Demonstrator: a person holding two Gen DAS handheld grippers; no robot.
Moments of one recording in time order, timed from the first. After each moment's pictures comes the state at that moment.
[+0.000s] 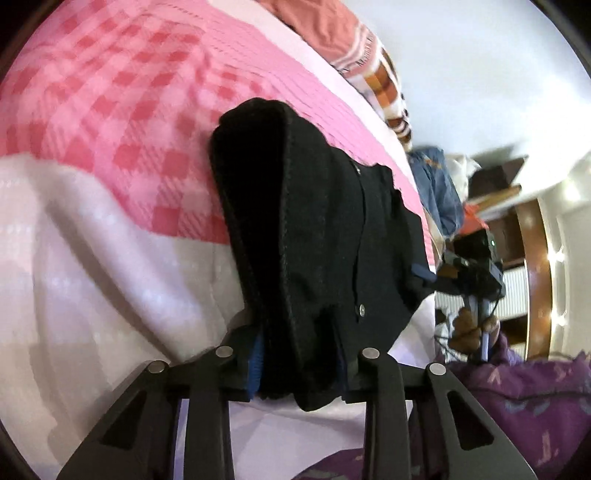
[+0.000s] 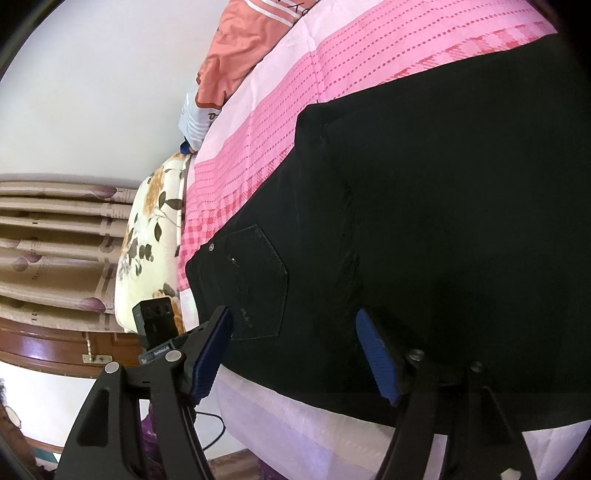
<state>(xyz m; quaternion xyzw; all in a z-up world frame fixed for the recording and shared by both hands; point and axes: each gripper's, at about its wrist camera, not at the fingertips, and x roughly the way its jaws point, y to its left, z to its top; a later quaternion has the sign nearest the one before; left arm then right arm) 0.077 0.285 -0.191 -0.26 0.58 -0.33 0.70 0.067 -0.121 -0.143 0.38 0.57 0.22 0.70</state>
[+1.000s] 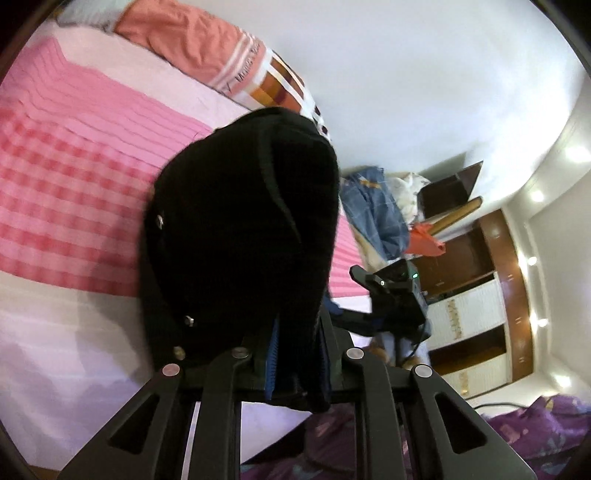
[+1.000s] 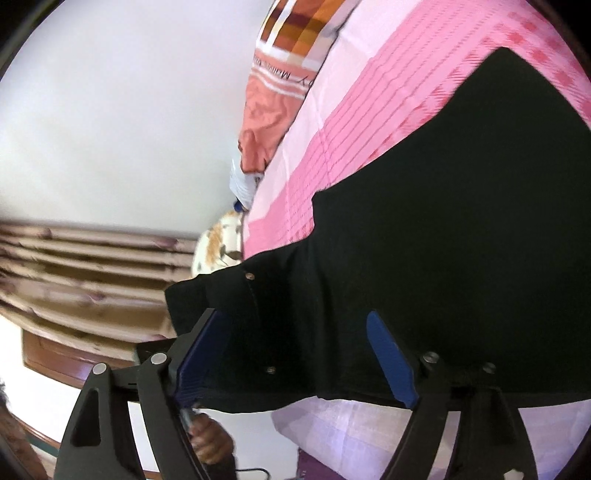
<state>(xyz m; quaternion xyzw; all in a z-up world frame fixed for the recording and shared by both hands) 0.061 0.115 -0.095 -0.32 0.50 -0.38 0.71 0.041 -0.220 -0.126 0.50 0.46 0.25 0.69</state>
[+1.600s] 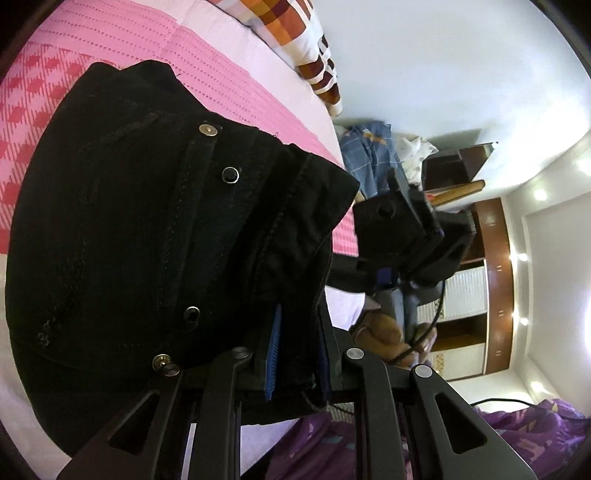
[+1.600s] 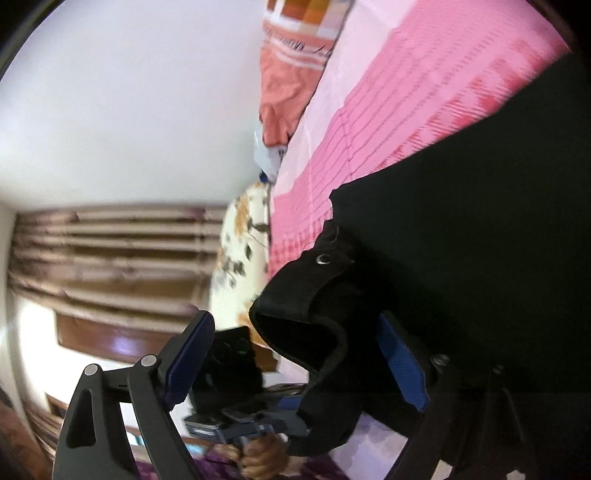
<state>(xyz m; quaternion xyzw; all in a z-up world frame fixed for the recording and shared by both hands) 0.077 -0.017 -0.158 -0.32 0.57 -0.40 0.64 0.099 -0.221 -0.142 0.48 0.49 0.35 0.64</state>
